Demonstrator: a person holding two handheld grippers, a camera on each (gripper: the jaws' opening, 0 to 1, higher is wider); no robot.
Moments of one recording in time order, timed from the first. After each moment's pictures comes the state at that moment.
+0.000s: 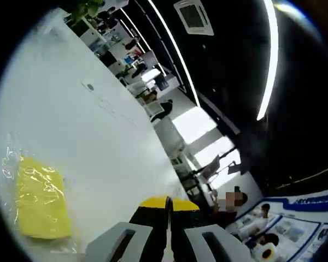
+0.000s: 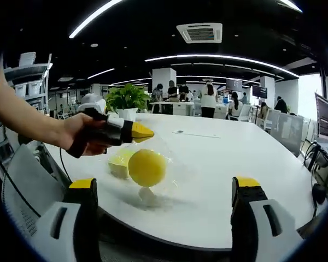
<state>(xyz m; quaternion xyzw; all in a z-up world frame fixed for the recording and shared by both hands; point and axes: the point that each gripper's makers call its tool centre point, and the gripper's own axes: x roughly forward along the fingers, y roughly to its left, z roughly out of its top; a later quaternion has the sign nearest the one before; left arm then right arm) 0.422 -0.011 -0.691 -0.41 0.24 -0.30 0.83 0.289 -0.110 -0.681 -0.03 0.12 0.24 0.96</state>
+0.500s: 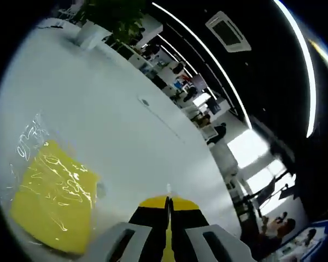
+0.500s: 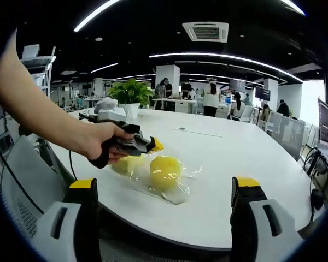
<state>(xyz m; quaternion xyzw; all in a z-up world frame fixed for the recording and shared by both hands) 0.457 -0.009 -0.754 -0.39 0.26 -0.11 0.88 0.286 -0.106 -0.687 -0.05 0.13 0.25 0.96</state>
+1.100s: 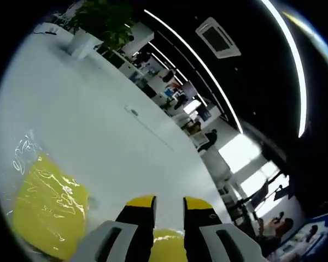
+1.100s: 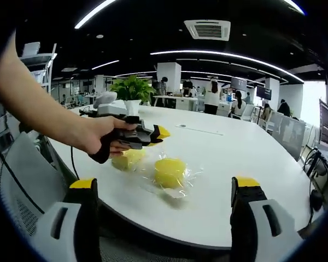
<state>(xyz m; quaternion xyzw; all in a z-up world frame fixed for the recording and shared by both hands) 0.456 -0.002 -0.725 -0.39 0.20 -0.14 0.89 0.285 -0.106 -0.692 -0.07 0.14 0.25 0.96</state>
